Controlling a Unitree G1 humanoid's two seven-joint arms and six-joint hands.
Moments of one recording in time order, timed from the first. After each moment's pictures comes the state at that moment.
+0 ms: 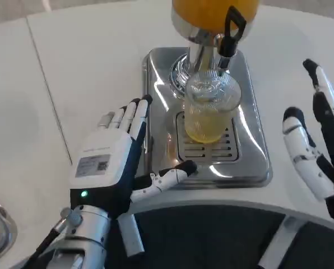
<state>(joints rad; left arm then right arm) -0.27 0.31 -0.29 0.08 0.88 0.04 0.30 0.08 -0.09 0.09 -0.83 -0.74 0.36 0.17</state>
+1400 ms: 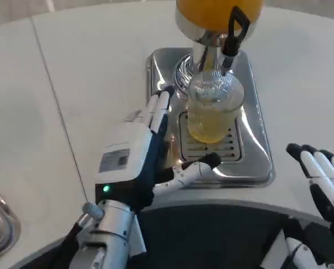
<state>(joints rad) -0.35 0.22 -0.32 0.19 0.81 -0.04 0.35 0.64 -0.27 -0.18 -0.91 -0.74 -0.22 0.14</state>
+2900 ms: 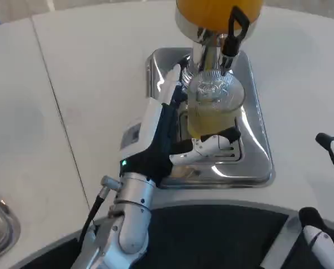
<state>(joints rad) -0.60 0.12 -0.29 0.61 0.56 -0.32 0.44 0.64 -0.18 -0.25 -0.98 -0.68 -0.14 0.23</state>
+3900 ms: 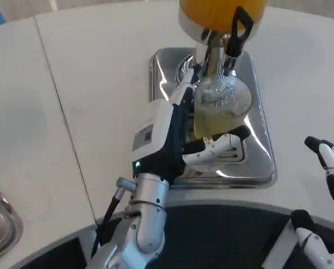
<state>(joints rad) -0.67 0.06 -0.33 0.72 0.57 -0.31 0.54 0.60 -0.20 -0.23 -0.97 -0.71 -0.12 0.28</state>
